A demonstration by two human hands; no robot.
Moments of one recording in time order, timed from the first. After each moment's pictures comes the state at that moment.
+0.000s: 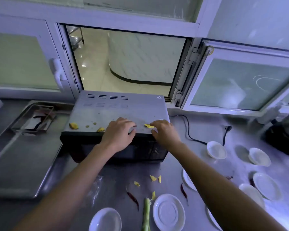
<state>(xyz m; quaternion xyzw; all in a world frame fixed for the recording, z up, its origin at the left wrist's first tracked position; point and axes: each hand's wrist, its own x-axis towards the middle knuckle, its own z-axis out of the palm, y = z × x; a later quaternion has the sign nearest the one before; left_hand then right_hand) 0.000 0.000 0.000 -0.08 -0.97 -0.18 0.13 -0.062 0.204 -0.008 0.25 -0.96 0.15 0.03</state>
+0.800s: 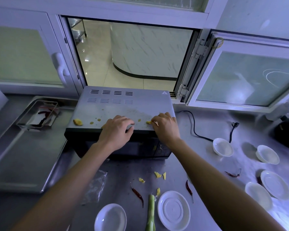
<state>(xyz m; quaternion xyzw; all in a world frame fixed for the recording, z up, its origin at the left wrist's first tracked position) 0.008 -0.023 -0.007 -0.06 -0.97 -0.20 0.13 -0.067 0.180 -0.017 0.20 -0.97 0.15 0.08</state>
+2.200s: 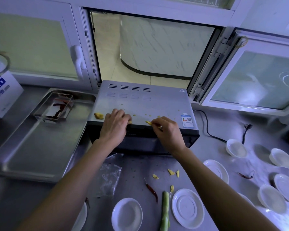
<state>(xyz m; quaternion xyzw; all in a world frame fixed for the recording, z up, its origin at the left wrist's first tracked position) 0.018 -0.097 -0.037 -0.02 -0.98 -0.08 0.18 -0.014 0.122 -0.016 0.28 -0.89 0.34 0.12</state>
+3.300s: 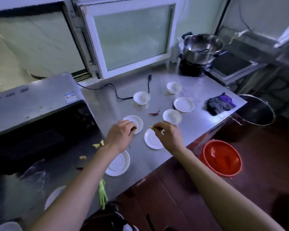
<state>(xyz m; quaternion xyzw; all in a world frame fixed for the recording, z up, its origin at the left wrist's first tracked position) 0.135 0.292 -0.050 -0.32 -0.92 -0.23 0.05 0.209 0.497 -0.073 -0.06 -0.91 0.36 0.18</state>
